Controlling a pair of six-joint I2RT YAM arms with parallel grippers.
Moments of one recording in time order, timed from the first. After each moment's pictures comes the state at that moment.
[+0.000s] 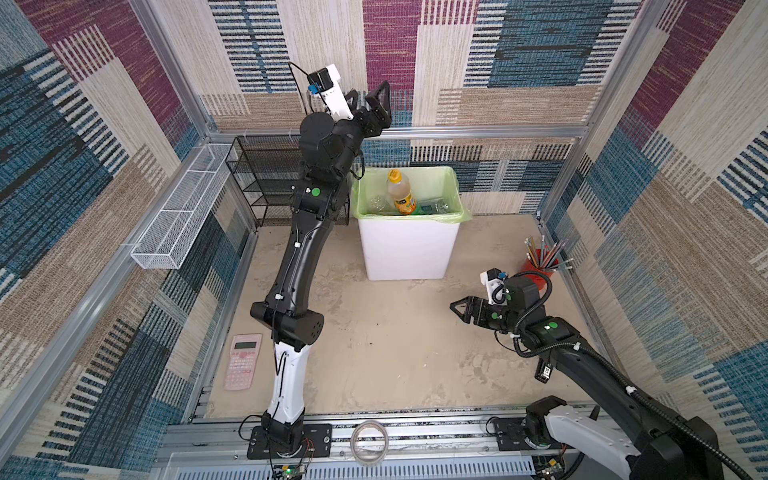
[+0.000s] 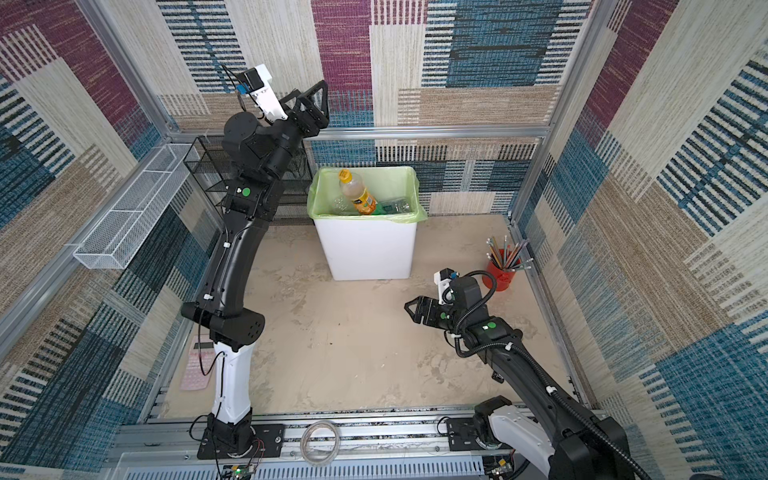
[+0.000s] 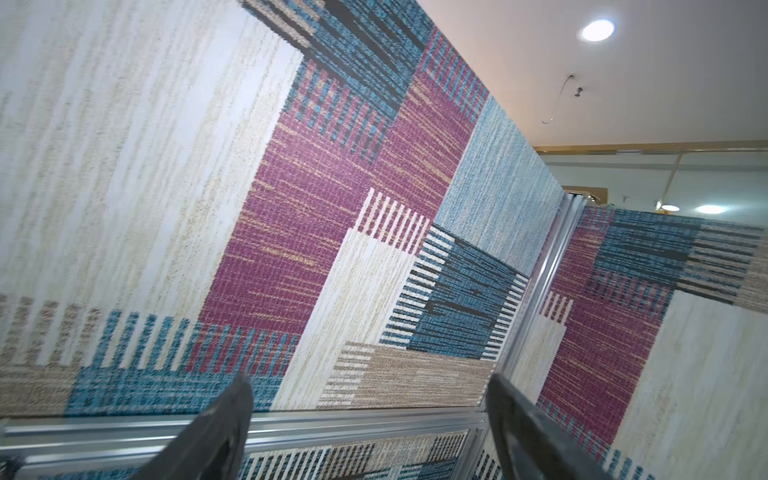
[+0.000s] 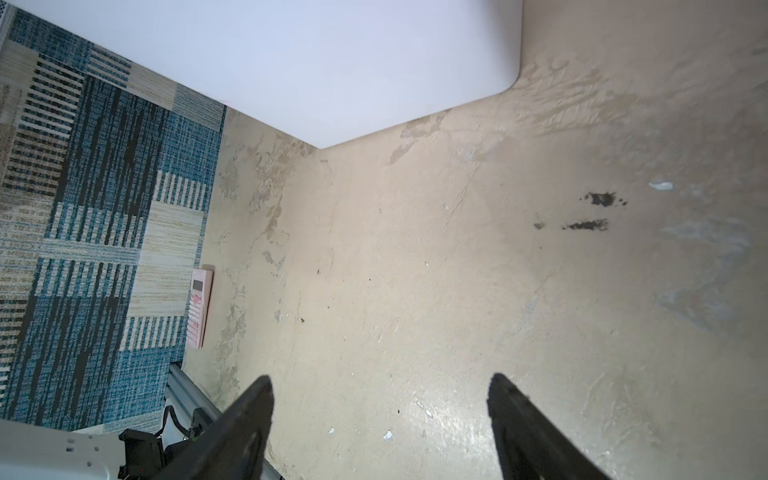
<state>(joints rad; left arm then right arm) -0.40 2.09 2.68 -0.17 0.00 -0.45 0.33 1.00 0.65 -0.34 -0.40 0.59</state>
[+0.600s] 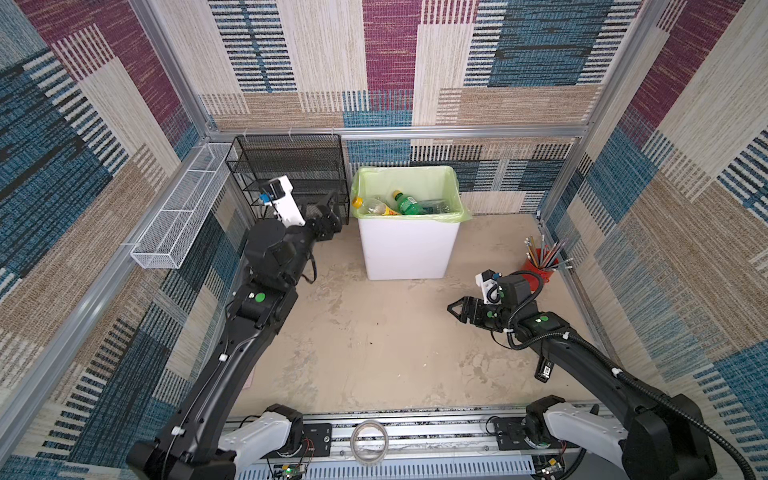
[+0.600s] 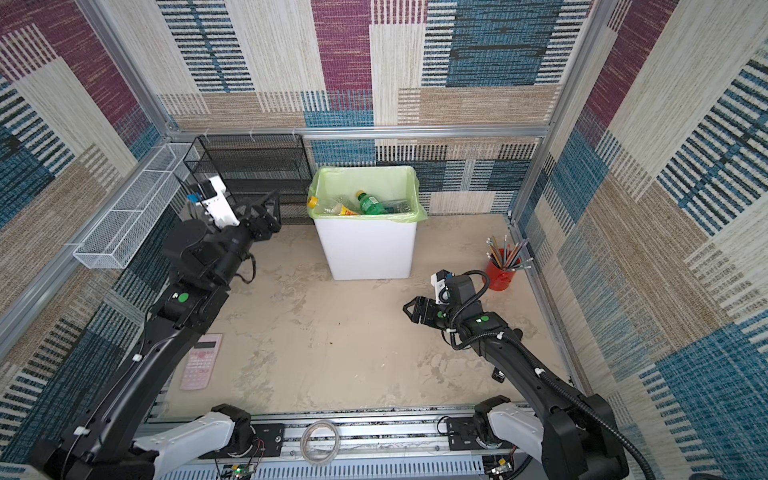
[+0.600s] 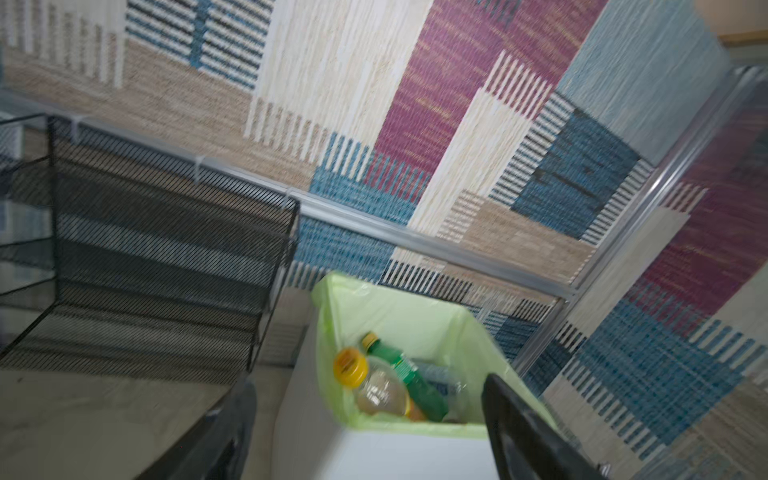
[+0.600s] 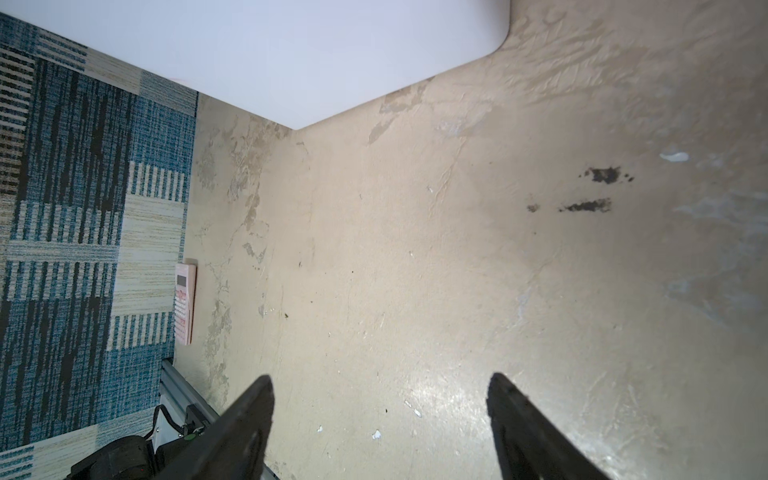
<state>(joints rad) -0.34 1.05 1.18 -0.08 -0.14 -0.40 0.33 1.10 0.65 -0.32 -0.41 0.59</state>
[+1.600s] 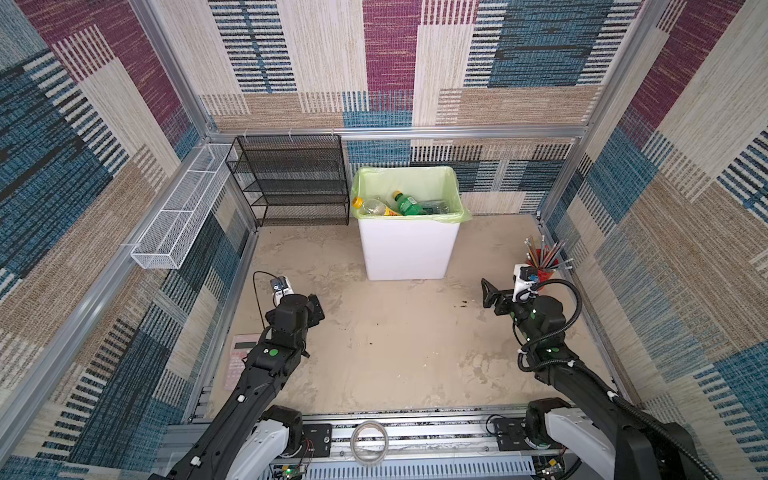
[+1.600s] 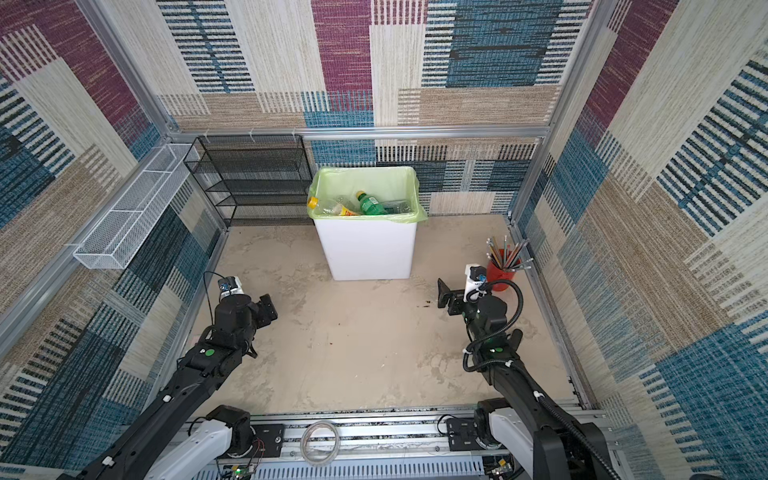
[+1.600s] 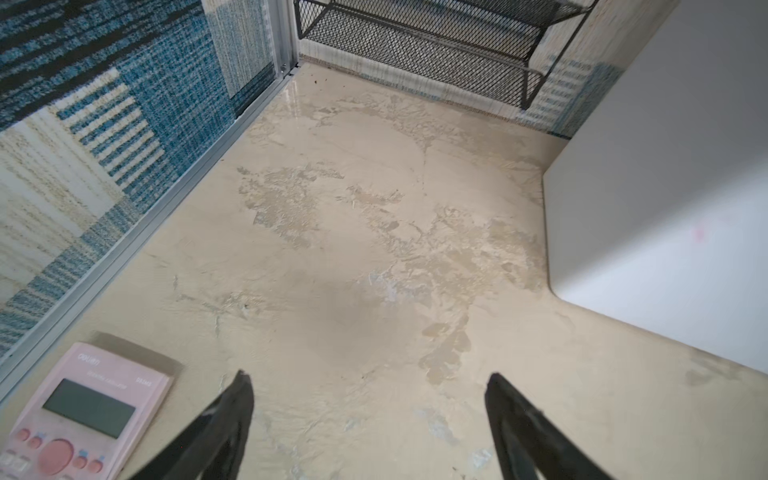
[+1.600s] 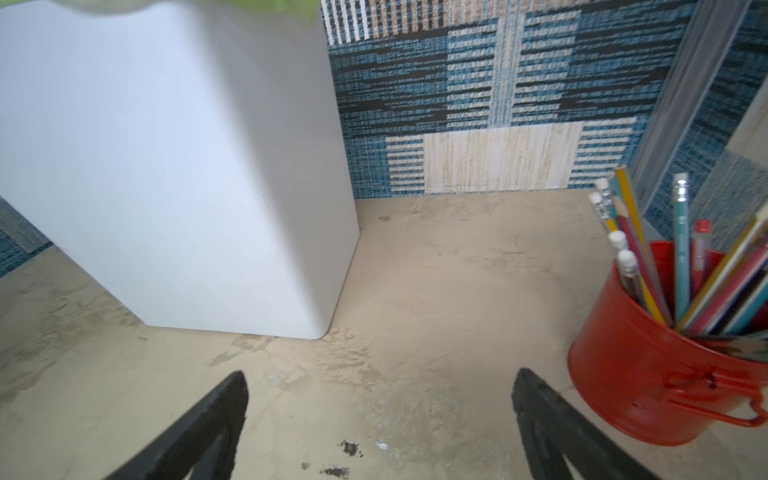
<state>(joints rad) -0.26 0.83 0.52 -0.25 -0.45 -0.41 0.10 0.97 0.26 0.57 -0.07 0.09</state>
